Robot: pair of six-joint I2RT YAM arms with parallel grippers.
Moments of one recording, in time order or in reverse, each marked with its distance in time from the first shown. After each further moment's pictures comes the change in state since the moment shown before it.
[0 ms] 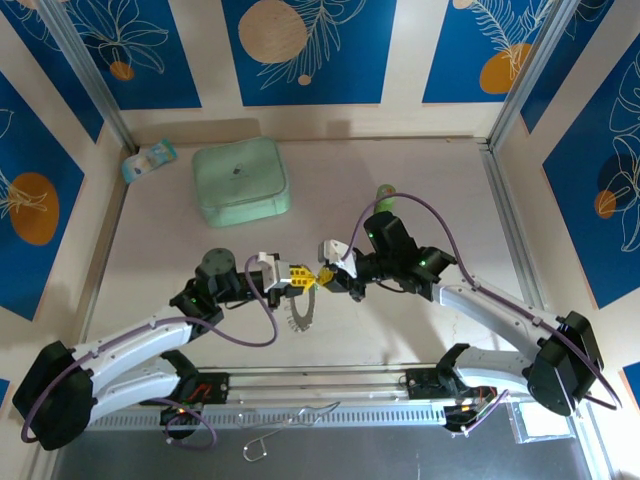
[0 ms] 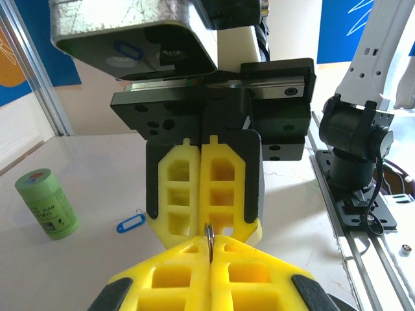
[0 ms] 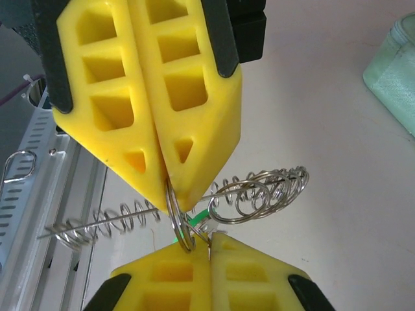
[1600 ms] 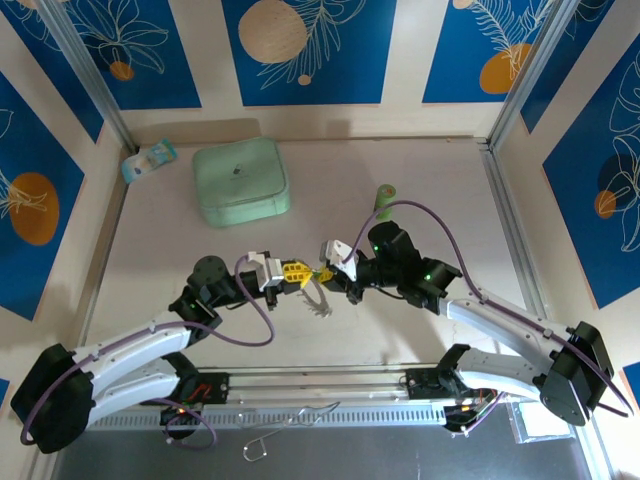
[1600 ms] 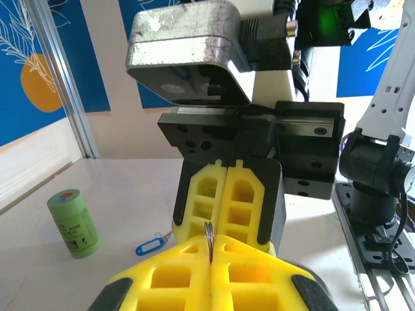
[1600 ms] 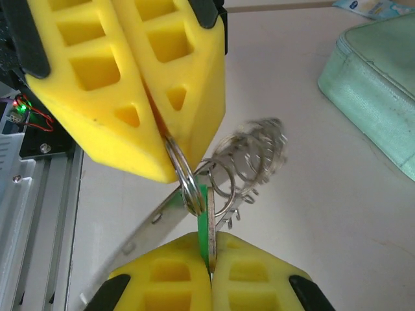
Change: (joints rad) left arm 0.000 -0.023 -0.062 0.172 -0.064 -0.086; right arm 0.061 -0.084 -0.078 0.123 0.162 0.129
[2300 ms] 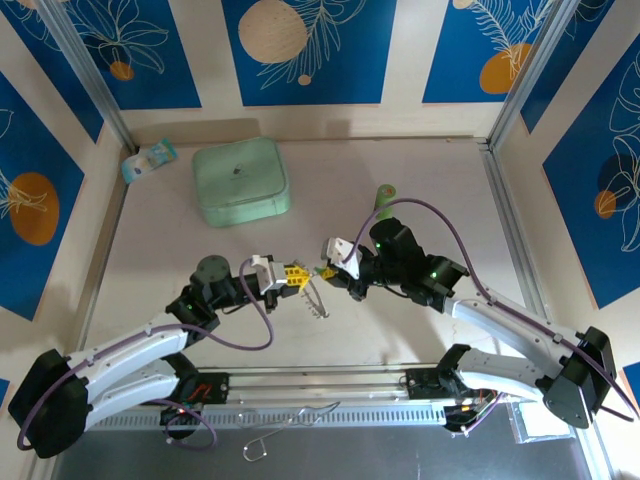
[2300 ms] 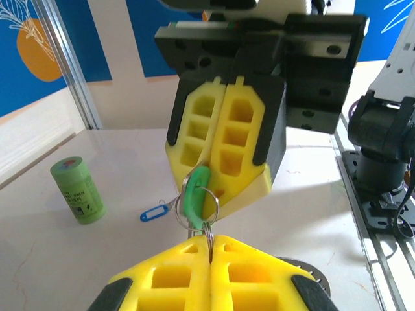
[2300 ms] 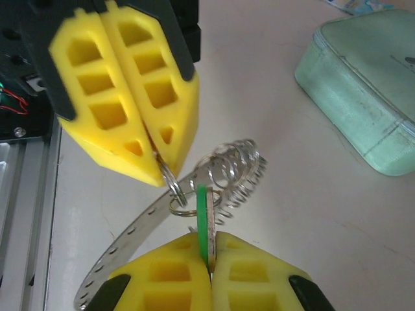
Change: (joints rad) left arm 0.000 -0.034 0.006 -0.161 -0.032 0.080; right arm 0.008 -0.026 0.065 -0.116 0.090 -0.064
